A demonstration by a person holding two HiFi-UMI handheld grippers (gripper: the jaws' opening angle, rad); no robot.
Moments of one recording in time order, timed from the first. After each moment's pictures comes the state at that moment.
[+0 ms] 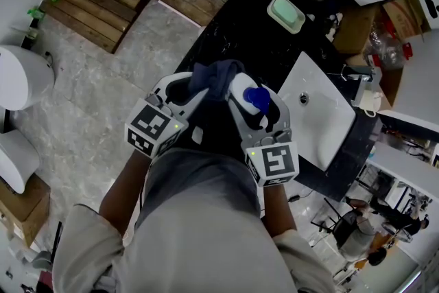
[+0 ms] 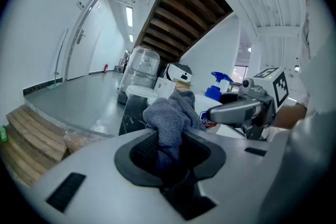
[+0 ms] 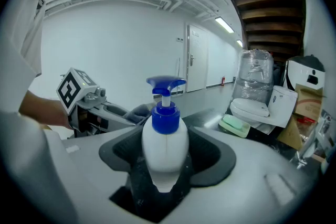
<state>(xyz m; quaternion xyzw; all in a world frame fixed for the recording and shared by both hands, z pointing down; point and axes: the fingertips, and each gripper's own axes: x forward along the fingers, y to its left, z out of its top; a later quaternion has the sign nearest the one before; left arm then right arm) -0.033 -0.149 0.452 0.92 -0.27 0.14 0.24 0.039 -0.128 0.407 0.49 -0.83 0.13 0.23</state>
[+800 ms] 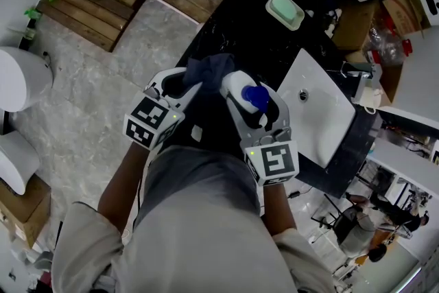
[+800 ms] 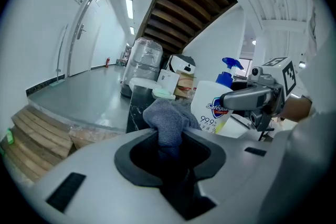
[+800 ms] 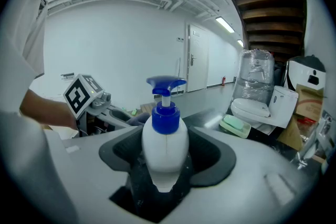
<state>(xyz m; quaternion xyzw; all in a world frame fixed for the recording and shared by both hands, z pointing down) -0.041 -0.160 0.476 0.91 -0.28 0.18 0.24 0.038 -0.129 0.407 0.48 -0.83 0.13 0.23</state>
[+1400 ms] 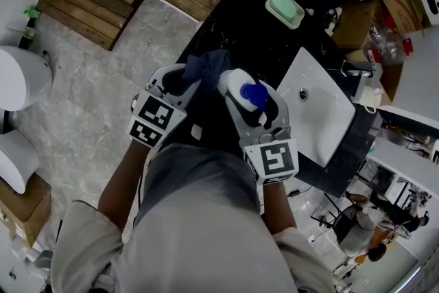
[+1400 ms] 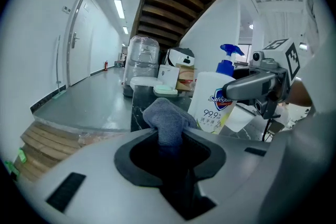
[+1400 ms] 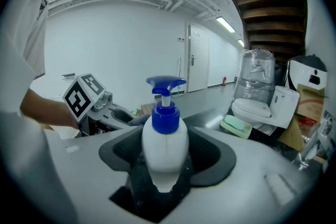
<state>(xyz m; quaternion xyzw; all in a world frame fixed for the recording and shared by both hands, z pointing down) -0.040 -0.165 0.481 0.91 -0.29 0.23 0.19 0.037 -0.131 0.406 0.48 -0.84 0.12 0.23</state>
